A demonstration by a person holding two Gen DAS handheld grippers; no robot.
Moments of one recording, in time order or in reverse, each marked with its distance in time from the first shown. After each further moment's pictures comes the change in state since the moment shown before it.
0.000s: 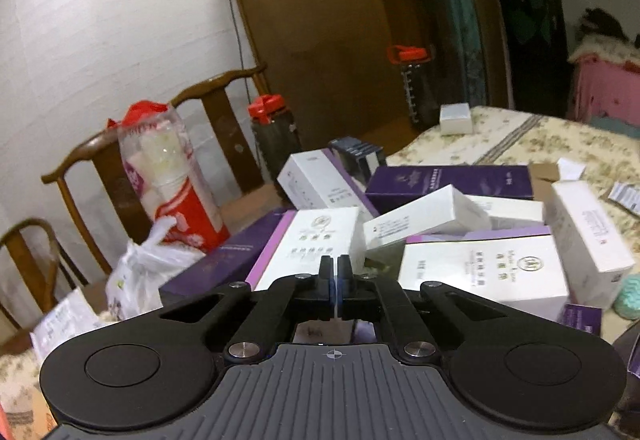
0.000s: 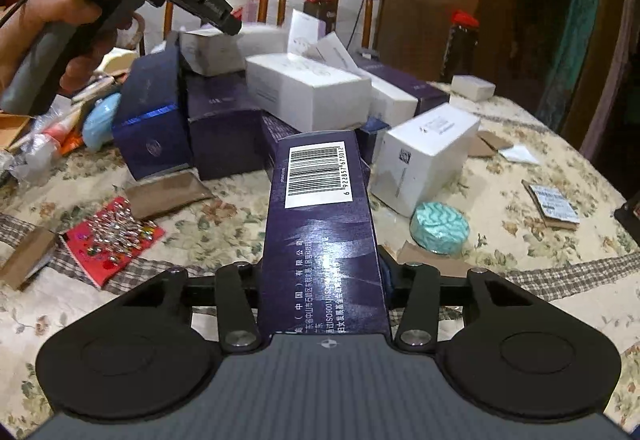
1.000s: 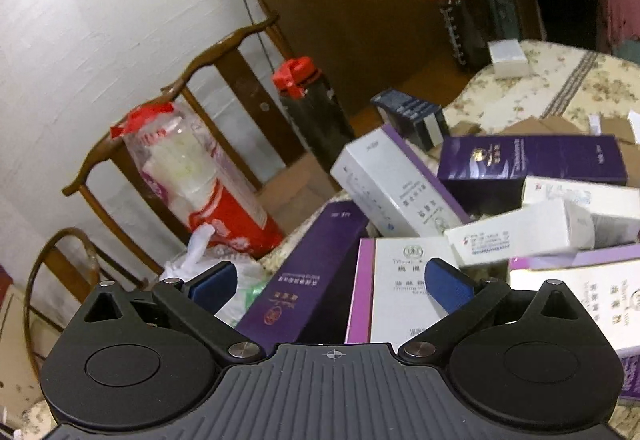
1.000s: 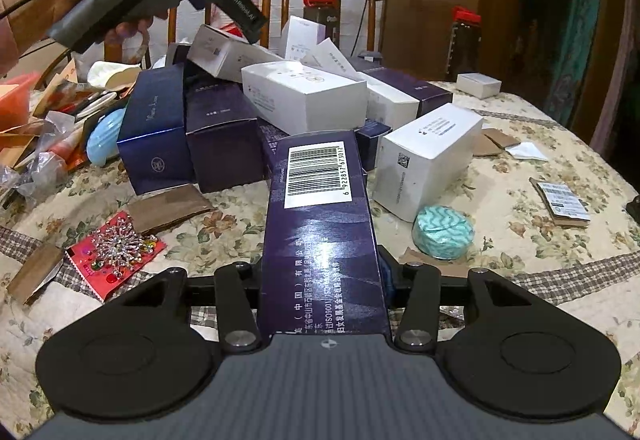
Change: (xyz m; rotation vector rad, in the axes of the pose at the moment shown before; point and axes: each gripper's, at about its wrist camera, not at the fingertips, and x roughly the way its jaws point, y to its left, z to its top) left arm 0.068 0.026 0.057 0.137 0.217 0.100; right arm 0.005 -0.012 0.004 0.041 -0.005 0.050
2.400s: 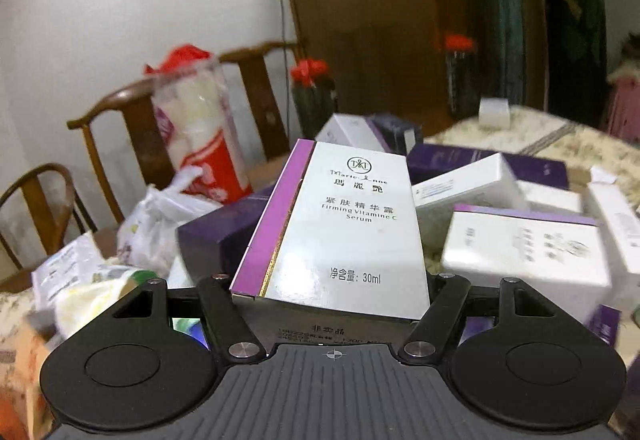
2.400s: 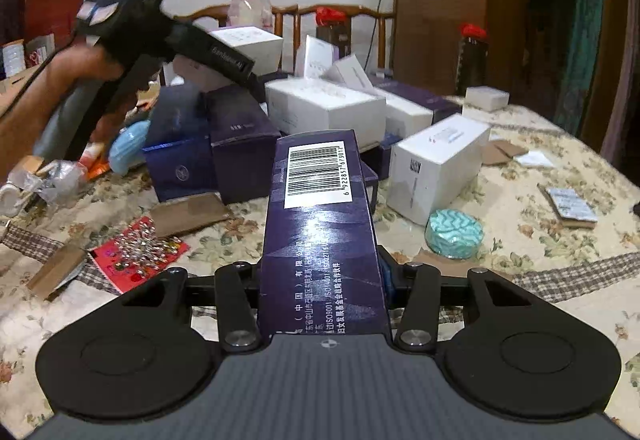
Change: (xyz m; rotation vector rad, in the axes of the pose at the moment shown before) left arm -0.050 -0.019 -0.096 -0.293 -0.176 -0.049; right arm -0.016 0.004 -0.011 0.001 -0.077 0.043
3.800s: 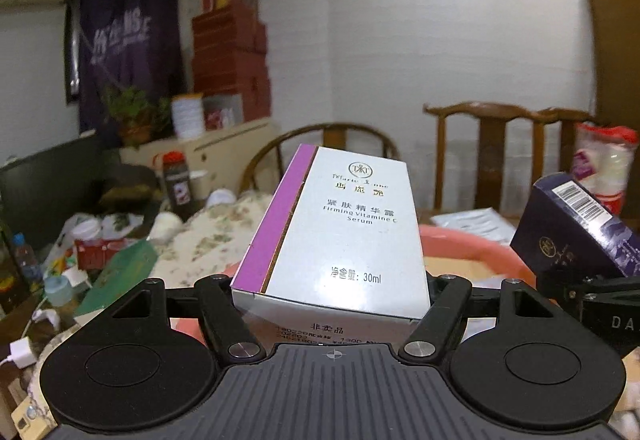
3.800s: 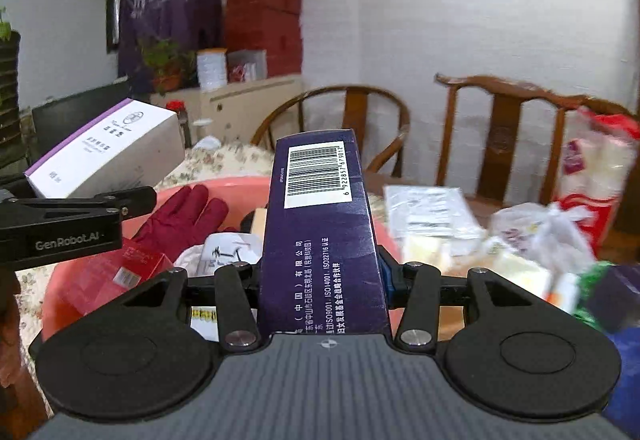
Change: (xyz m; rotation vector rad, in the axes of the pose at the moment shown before) left arm -0.259 0.327 -0.113 -0.438 -0.041 0.677; right arm 0.064 0.361 0.183 -0.248 -0.075 0.565
